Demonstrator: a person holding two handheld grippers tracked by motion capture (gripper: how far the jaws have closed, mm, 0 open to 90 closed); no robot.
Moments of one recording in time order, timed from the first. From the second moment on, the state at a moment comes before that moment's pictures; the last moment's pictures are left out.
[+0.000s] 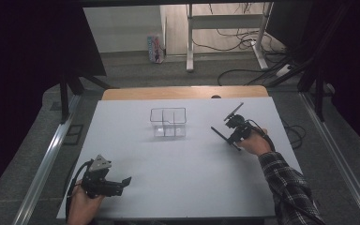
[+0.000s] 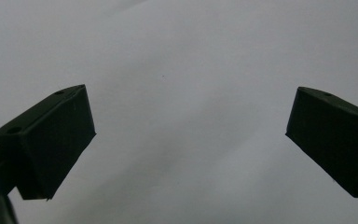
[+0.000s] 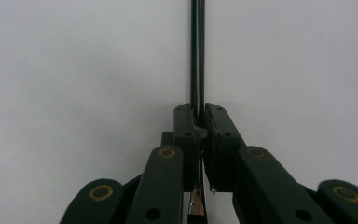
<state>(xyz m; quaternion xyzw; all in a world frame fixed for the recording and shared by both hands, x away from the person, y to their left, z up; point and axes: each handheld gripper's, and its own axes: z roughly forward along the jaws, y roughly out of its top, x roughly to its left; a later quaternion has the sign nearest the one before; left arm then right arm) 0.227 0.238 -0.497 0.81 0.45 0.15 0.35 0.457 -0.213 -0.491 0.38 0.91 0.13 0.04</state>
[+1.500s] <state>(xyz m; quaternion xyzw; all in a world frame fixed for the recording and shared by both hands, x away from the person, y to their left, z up) 0.226 0.240 -0.493 0.79 0.42 0.15 0.42 0.393 -0.242 -0.445 0.34 0.89 0.30 0.07</state>
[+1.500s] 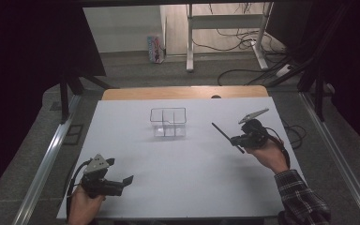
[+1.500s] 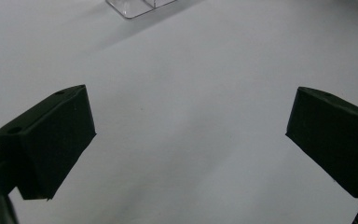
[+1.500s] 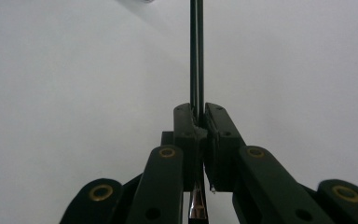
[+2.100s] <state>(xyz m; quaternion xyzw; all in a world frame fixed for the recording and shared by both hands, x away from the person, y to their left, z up) 0.226 0.238 -0.491 0.79 0.42 0.13 0.43 0.365 -0.231 -0.443 0.30 0.90 0.30 0.05</state>
